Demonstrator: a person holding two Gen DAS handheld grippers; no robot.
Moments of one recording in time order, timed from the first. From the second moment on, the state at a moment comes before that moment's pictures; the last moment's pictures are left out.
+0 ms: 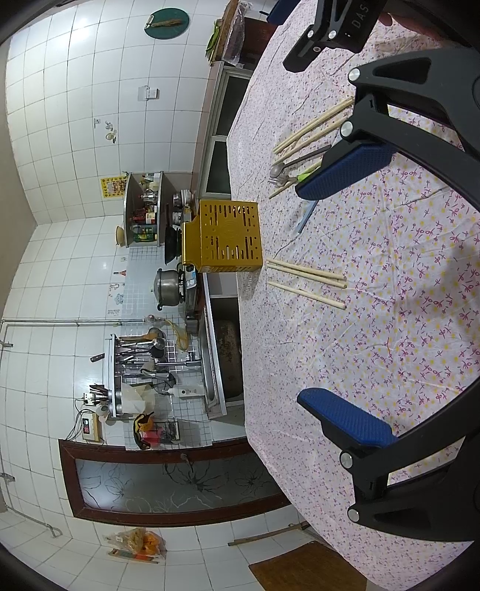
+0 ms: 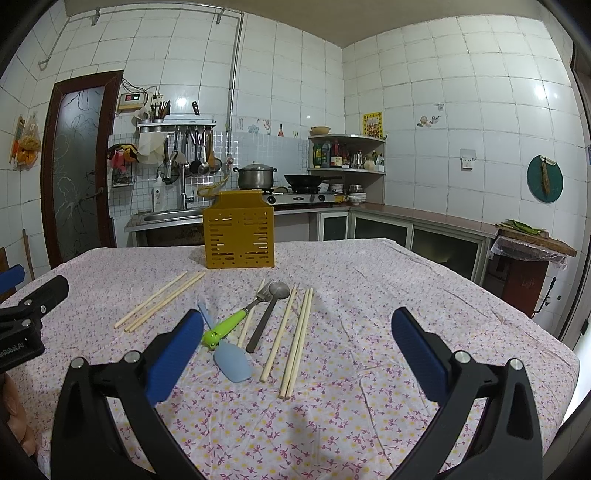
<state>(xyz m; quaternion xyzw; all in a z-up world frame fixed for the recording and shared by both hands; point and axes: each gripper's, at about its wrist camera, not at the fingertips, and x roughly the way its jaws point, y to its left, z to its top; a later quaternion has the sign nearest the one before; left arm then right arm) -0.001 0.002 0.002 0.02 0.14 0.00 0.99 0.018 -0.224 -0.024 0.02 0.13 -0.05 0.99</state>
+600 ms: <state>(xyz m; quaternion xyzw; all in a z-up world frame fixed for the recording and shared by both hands) 0.071 0.001 0.028 0.05 0.21 -0.05 0.98 0.131 -0.245 -0.009 0.01 0.25 -0.01 0.97</state>
